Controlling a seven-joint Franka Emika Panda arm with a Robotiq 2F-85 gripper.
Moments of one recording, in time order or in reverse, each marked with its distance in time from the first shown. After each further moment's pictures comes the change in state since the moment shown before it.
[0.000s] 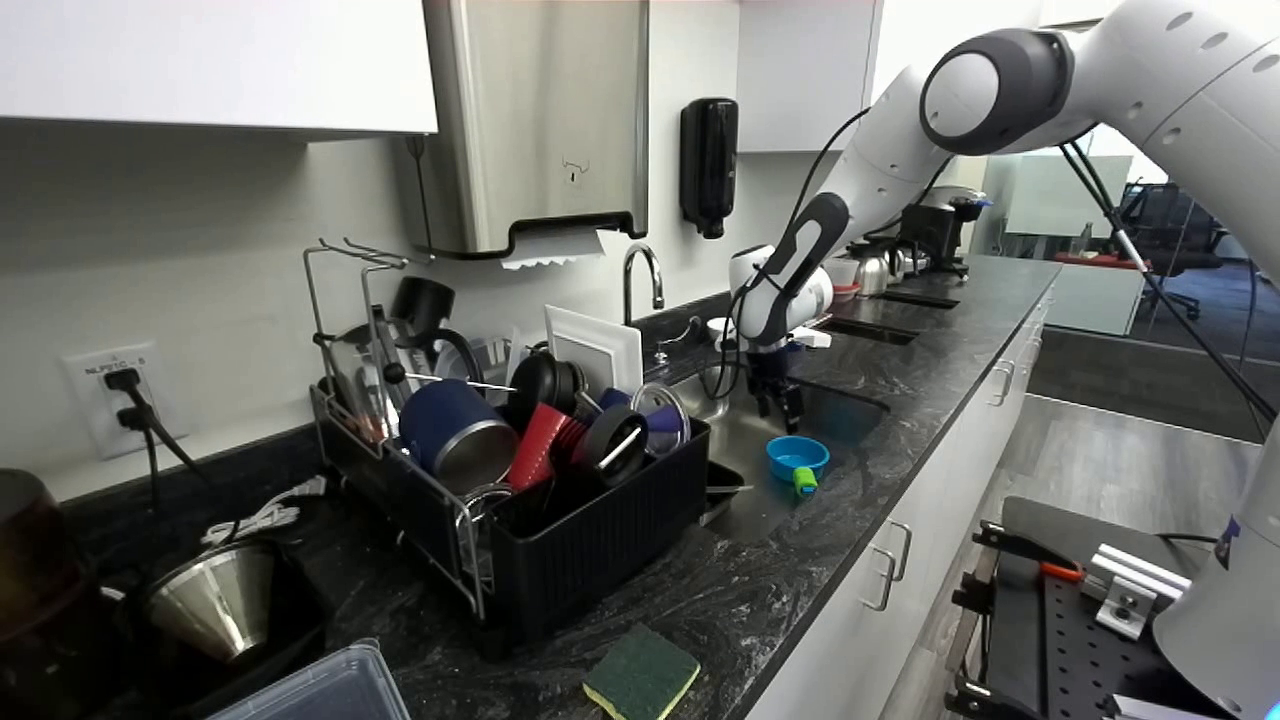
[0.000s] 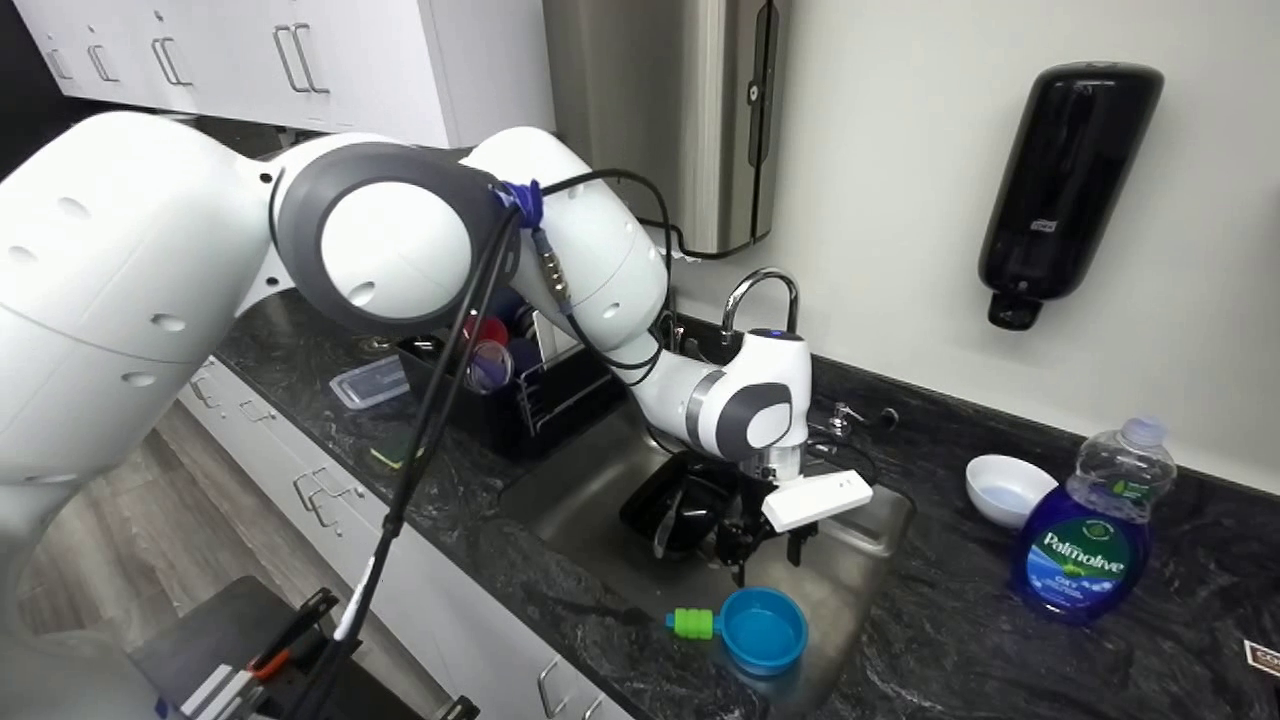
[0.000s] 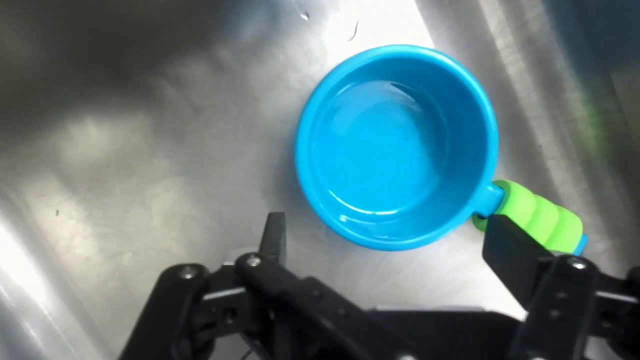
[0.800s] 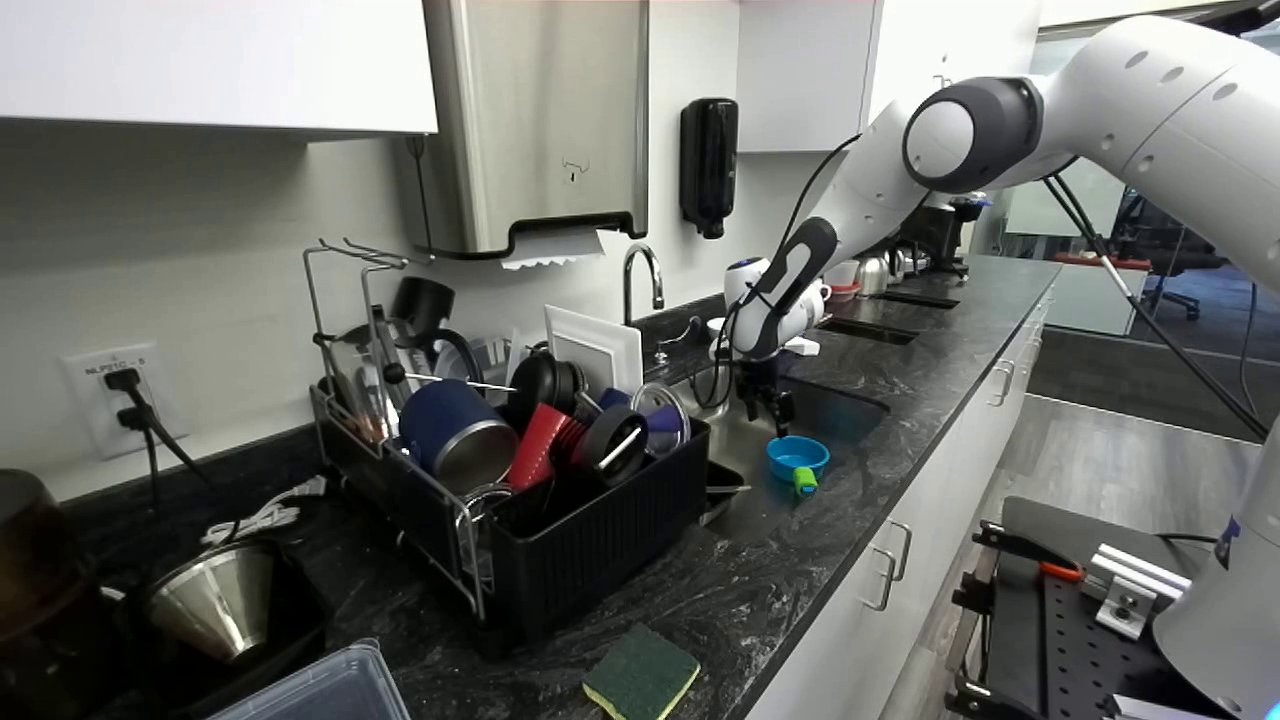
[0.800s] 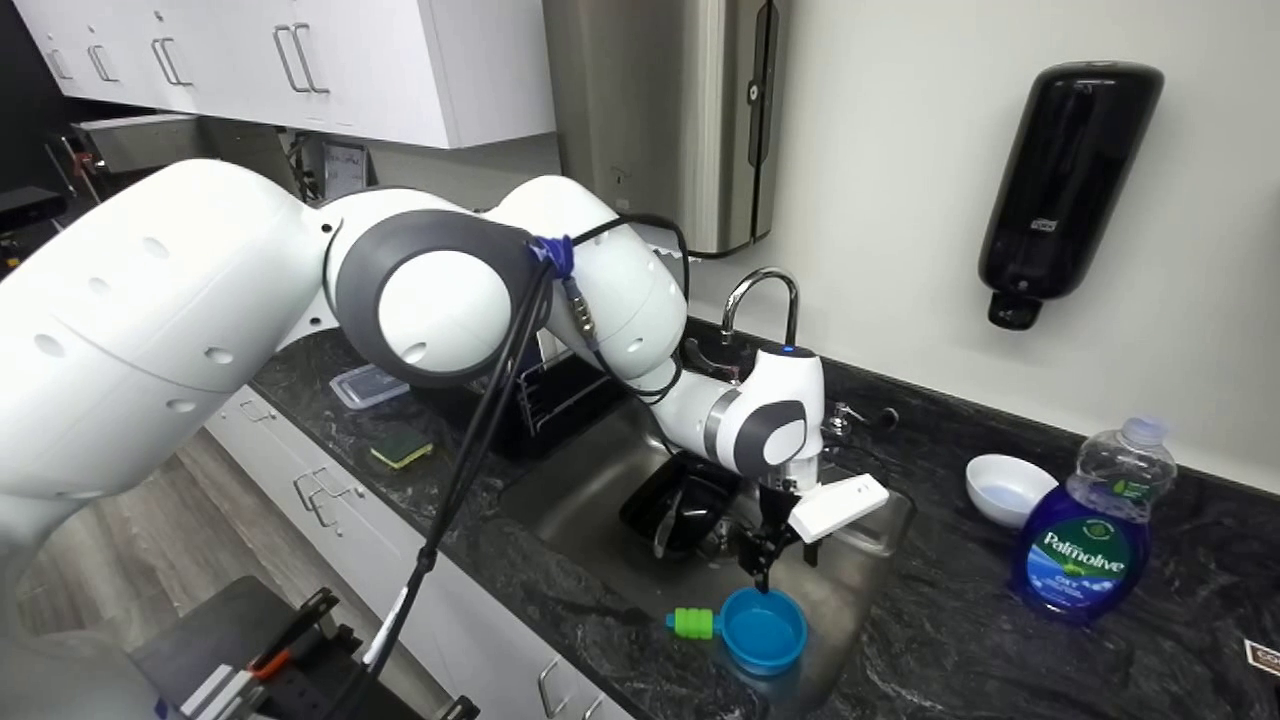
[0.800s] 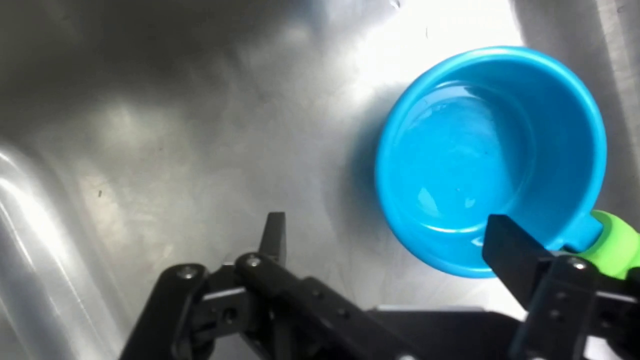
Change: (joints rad) arm -0.014 0.122 0.000 0.144 0.000 0.030 -0.105
